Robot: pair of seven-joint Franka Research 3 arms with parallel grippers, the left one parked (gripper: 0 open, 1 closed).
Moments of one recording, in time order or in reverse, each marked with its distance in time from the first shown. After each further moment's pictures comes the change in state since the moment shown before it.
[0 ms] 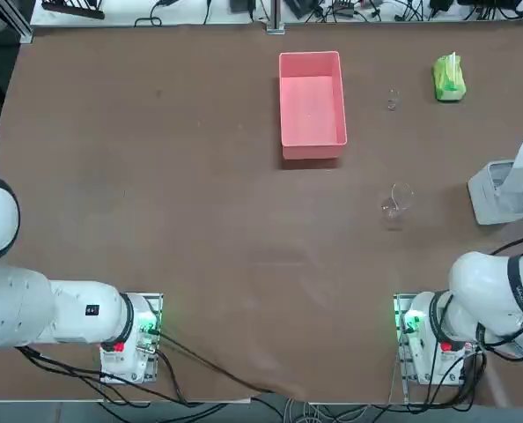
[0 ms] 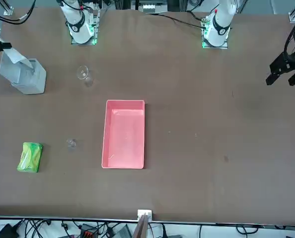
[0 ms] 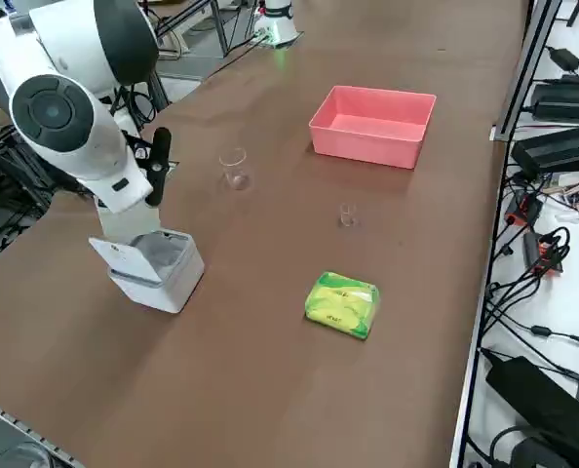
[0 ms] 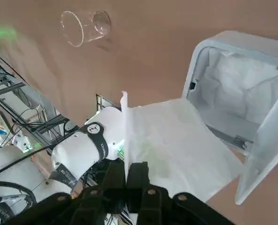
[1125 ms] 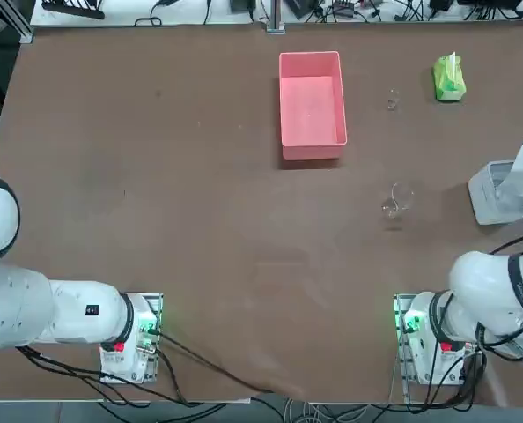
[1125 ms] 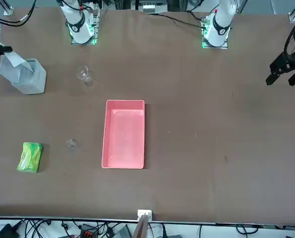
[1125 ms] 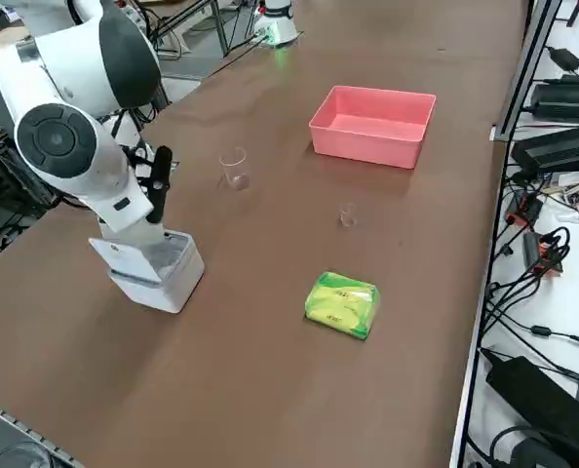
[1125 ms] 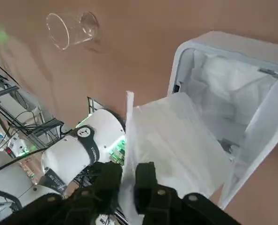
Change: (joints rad) arm -0.012 0.039 0.000 0.003 -0.011 0.042 0.000
